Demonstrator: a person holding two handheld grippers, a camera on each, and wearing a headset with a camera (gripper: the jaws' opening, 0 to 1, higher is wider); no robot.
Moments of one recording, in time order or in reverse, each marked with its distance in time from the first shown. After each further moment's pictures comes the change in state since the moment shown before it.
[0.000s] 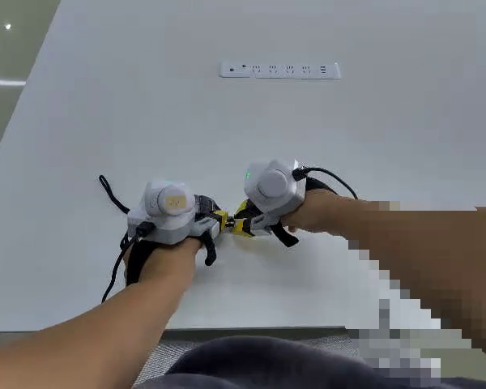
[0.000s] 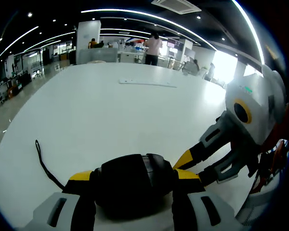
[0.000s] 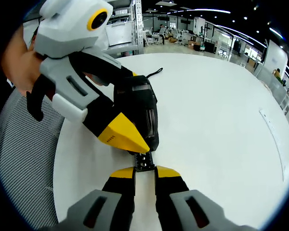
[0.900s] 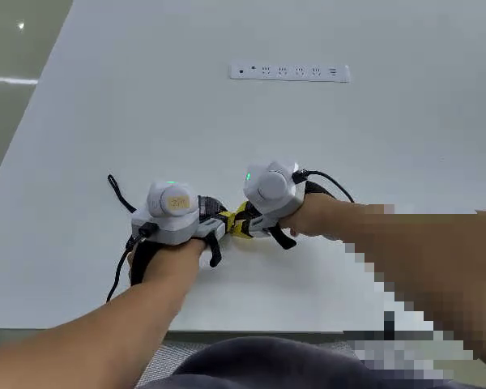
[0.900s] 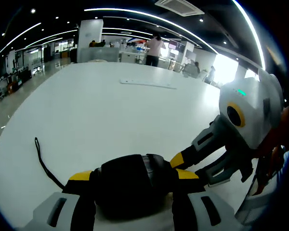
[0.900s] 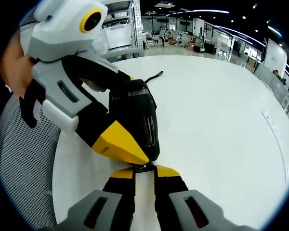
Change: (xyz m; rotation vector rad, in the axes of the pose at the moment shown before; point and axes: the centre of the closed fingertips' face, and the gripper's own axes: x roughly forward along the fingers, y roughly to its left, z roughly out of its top) left arm 0.000 0.001 0.001 -0.032 -0.001 -0.016; right arm 0.009 -0.002 0.010 0.004 -0.026 0.022
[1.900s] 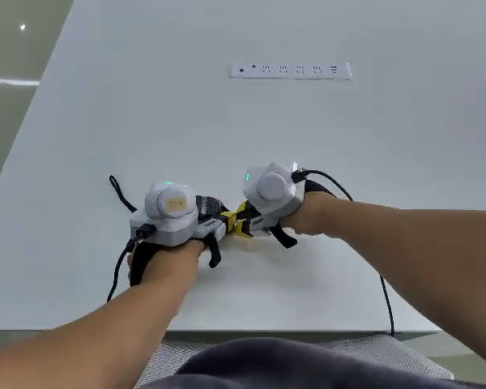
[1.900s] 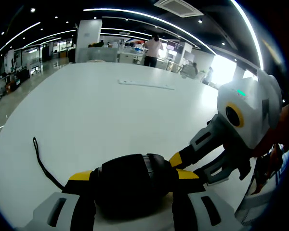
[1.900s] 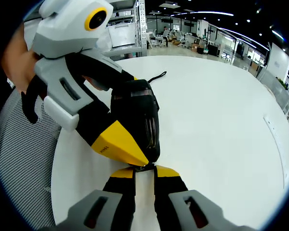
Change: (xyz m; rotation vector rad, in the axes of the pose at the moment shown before) left arm 0.001 0.000 -0.001 -0.003 -0.007 -0.023; right arm 0.002 0.001 0.001 -0.032 0.009 0.008
